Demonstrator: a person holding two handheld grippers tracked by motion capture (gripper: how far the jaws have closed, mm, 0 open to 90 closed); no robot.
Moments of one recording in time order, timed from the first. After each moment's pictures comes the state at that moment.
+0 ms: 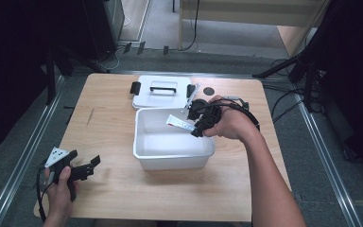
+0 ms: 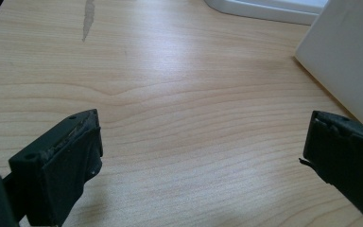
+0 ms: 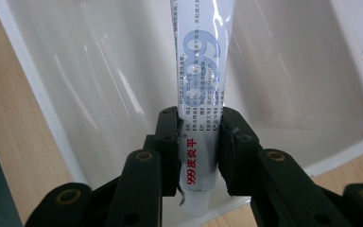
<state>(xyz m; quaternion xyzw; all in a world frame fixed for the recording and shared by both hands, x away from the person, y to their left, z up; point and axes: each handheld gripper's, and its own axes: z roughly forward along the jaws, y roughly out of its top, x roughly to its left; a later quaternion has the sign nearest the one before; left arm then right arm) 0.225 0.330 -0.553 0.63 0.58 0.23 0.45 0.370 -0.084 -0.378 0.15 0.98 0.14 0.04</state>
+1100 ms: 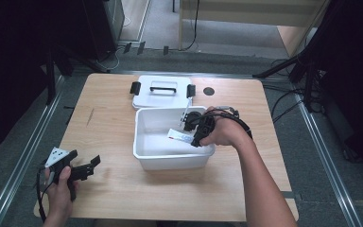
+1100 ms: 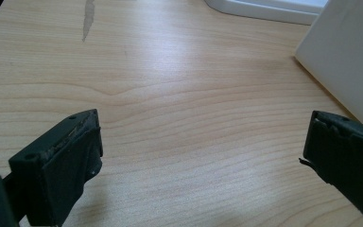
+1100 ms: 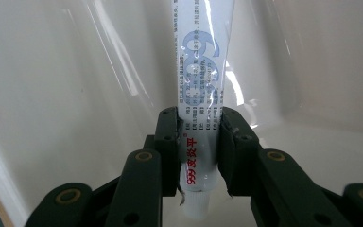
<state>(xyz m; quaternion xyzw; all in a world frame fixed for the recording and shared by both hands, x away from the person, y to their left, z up) 0.225 0.330 -0.553 0.63 0.58 0.23 0.45 0.373 -0.075 -0.427 0.13 0.99 0.08 0.02</state>
